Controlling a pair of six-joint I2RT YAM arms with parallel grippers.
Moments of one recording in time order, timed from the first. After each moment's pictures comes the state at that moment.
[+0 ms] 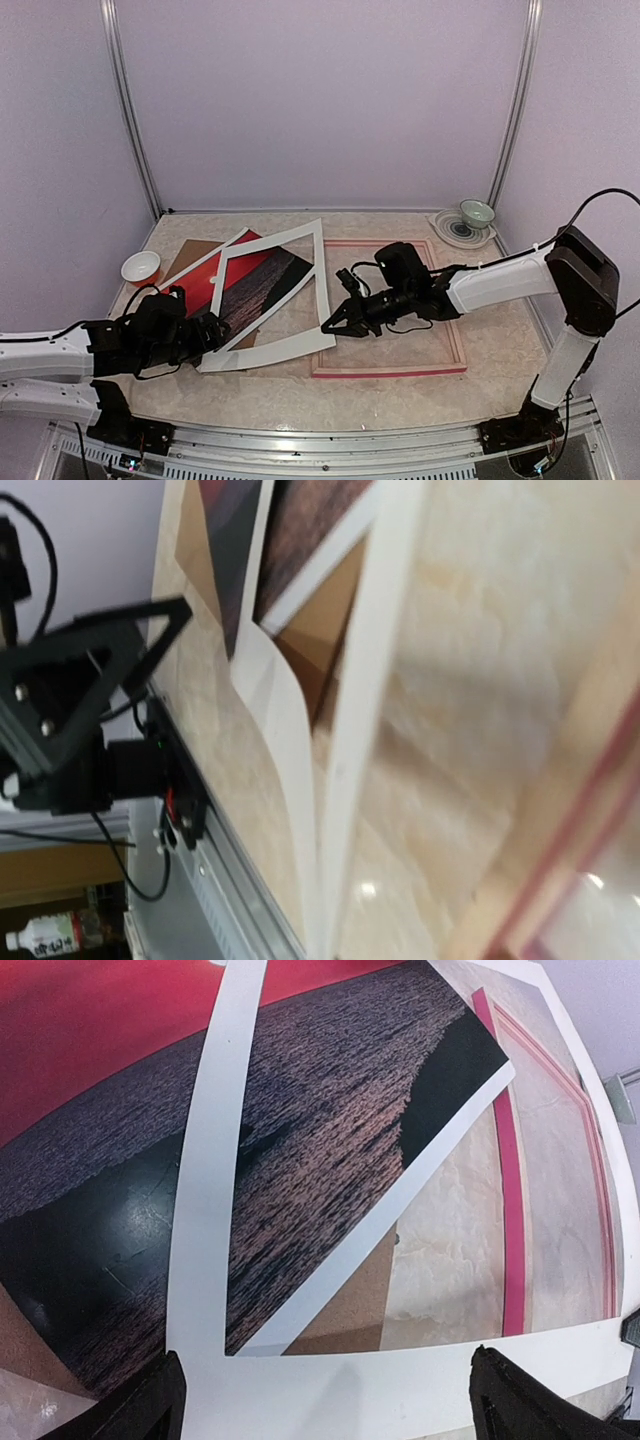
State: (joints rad) left arm -0.84 0.88 0.35 -0.21 -0.31 -1.01; right arm 0.84 1.76 0.94 0.20 -0.66 0.91
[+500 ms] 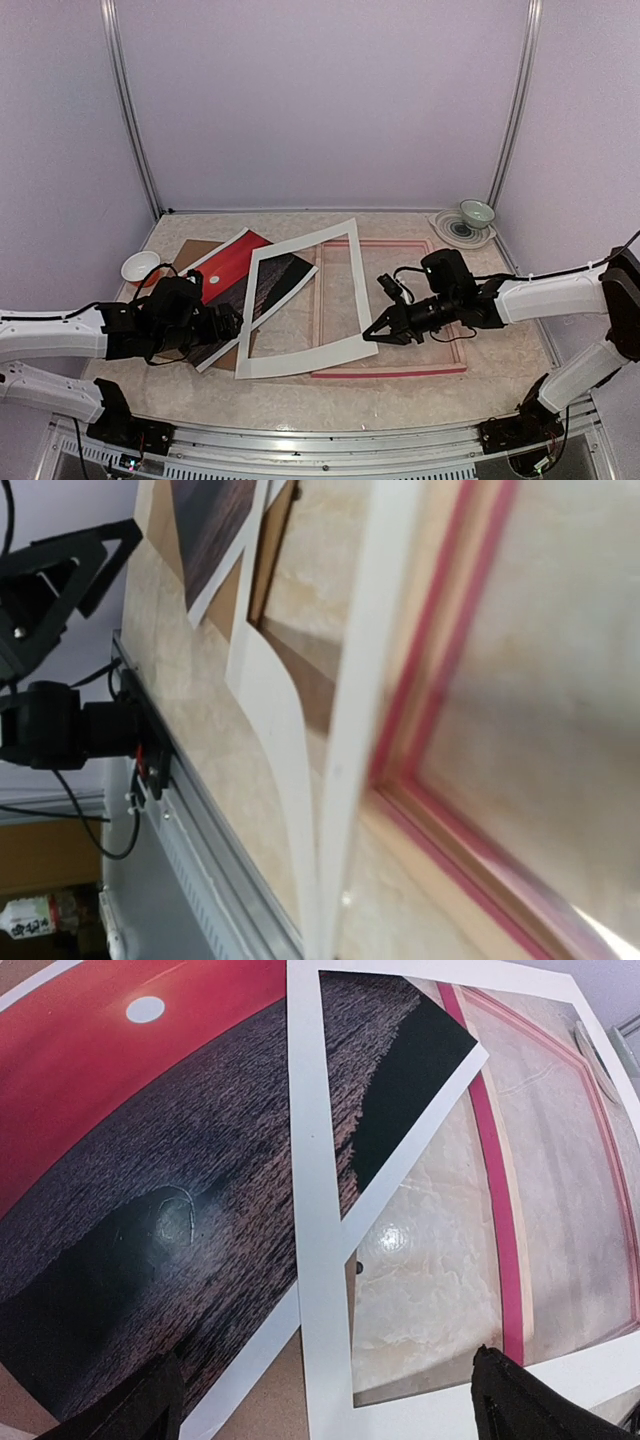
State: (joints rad) left arm -0.84 1.04 0.47 -0.21 -0.31 -0.85; right arm 0.73 1.47 0.68 0.10 -0.70 0.81
